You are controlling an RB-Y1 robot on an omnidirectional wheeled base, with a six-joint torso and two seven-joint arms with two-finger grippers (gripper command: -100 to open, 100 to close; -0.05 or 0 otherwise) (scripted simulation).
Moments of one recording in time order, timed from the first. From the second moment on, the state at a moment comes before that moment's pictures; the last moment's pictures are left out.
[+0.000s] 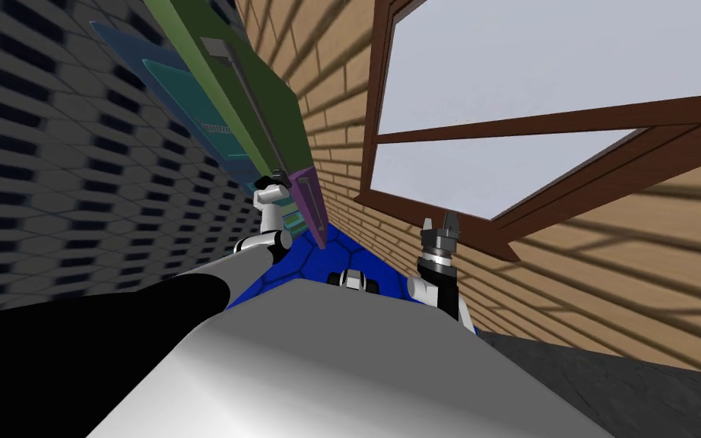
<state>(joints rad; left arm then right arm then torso) -0.75 0.53 0.60 -1.18 0.25 0.41 -0.14 0.46 0.03 -0.03 -2.29 0.12 -0.41 -0.05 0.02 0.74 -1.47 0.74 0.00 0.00</state>
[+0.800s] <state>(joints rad) -0.81 0.57 0.57 -1.18 0.26 0.55 -0.15 0.46 0.03 -0.03 -2.29 0.12 -0.41 -0.05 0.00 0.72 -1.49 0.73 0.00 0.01</state>
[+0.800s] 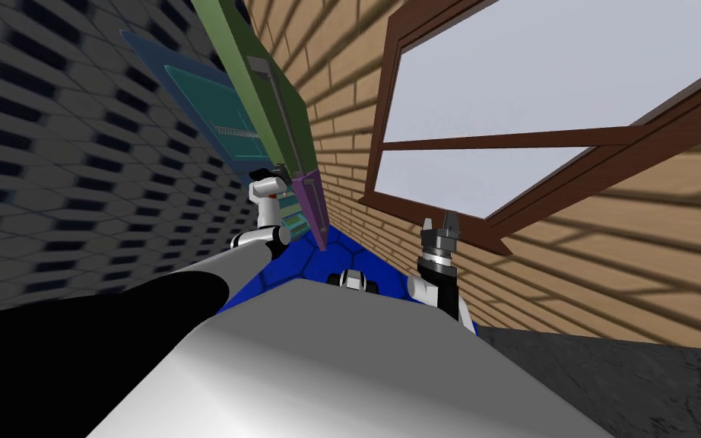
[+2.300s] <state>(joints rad) -0.86 0.64 0.58 -1.16 0.21 0.69 -0.14 0.46 0.03 -0.03 -2.29 0.12 -0.41 -0.05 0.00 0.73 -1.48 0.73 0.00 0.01</state>
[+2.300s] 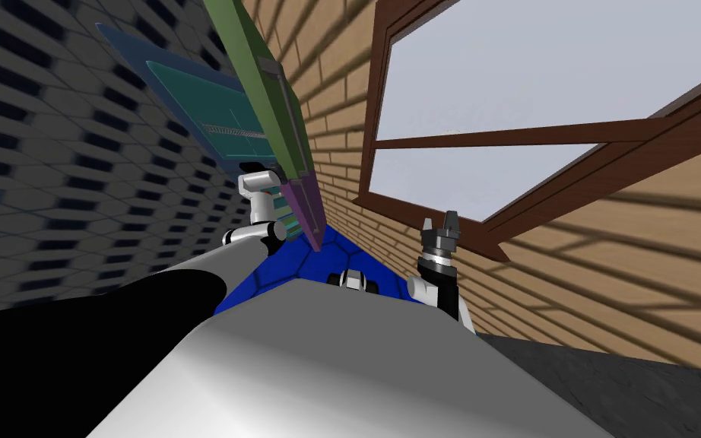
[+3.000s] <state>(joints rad) -0.86 0.66 0.61 -1.13 0.16 0.72 -0.11 0.46 0.03 -0.03 -2.29 0.12 -0.41 -0.05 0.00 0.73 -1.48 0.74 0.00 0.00</state>
